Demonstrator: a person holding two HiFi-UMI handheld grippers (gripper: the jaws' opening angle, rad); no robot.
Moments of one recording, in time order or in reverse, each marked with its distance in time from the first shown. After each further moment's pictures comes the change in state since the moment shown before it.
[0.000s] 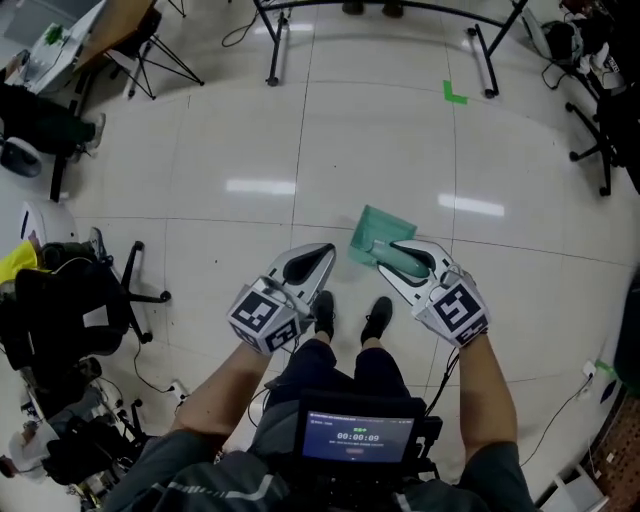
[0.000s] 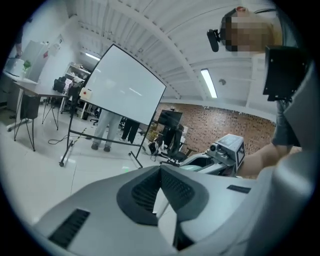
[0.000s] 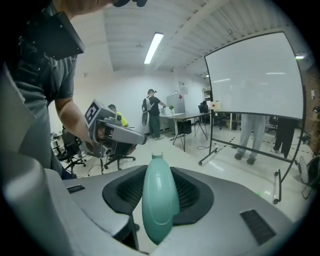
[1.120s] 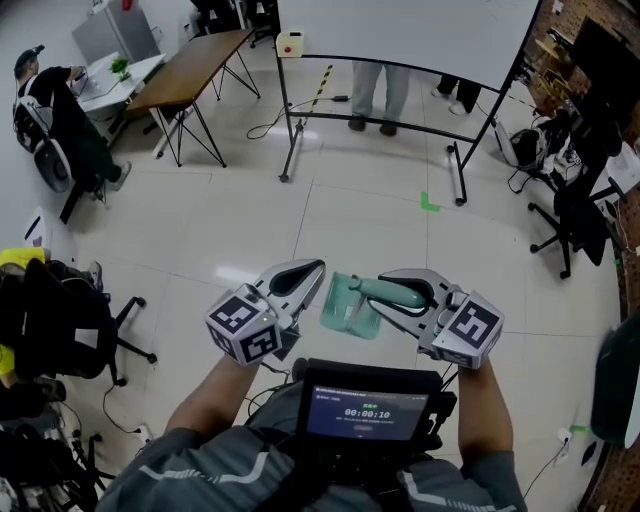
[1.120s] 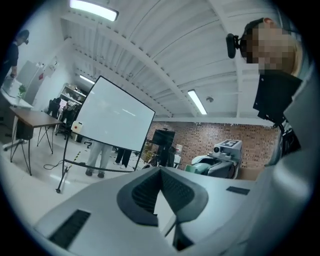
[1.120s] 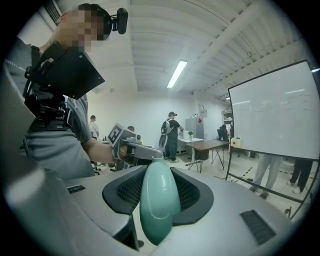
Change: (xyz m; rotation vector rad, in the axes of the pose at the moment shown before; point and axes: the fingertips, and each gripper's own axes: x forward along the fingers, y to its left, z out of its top) left arm -0.204 -0.196 0.225 0.092 -0.222 -0.032; right arm -0.196 0.208 0.277 -0.166 -0.197 0.175
